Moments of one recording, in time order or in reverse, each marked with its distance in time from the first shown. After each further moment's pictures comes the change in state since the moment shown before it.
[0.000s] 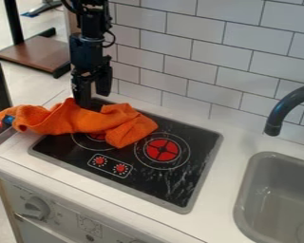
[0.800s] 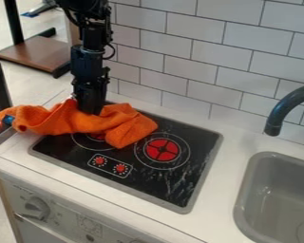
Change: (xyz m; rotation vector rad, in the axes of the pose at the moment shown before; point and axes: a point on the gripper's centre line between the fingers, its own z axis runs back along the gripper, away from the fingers) arm 0.005 -0.001 -0.021 0.049 -0.021 0.016
